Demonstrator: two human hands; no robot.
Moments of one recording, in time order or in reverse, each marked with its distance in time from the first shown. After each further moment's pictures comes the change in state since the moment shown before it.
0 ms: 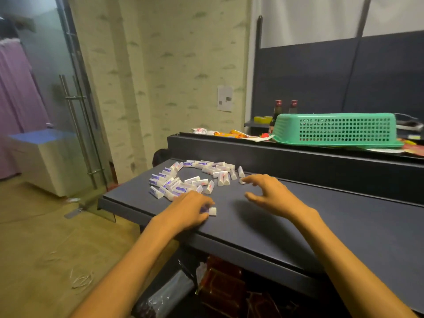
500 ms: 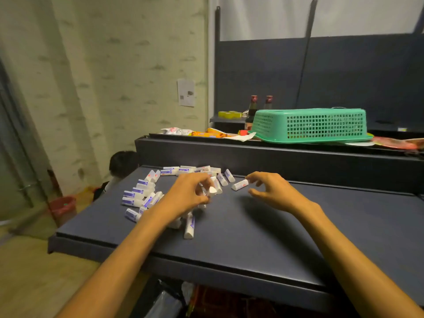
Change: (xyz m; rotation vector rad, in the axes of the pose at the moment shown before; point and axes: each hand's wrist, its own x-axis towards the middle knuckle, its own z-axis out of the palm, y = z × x) left_hand 0.083 -0.045 -0.021 -0.456 0.152 0.257; right_hand 0.045 0.023 0.013 -0.026 -0.019 0.290
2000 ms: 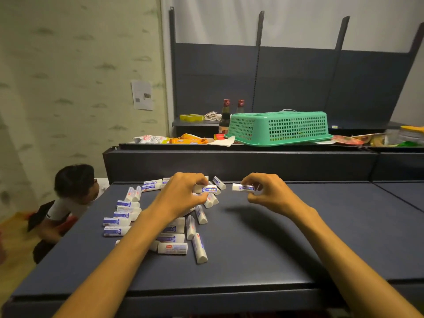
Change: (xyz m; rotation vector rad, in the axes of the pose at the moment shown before) left_hand 0.055 -0.063 -0.004 -0.014 0.062 0.339; right_hand -0.001 -0.028 0.006 0.008 0.204 0.112
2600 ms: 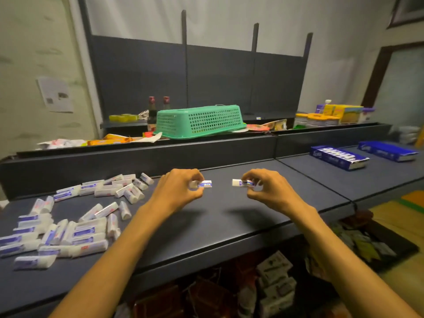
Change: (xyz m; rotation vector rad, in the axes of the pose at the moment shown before) left_hand 0.027 0.138 0.082 -0.041 -0.044 0.168; right_hand -0.160 0.058 -0.100 -0.215 0.214 0.211
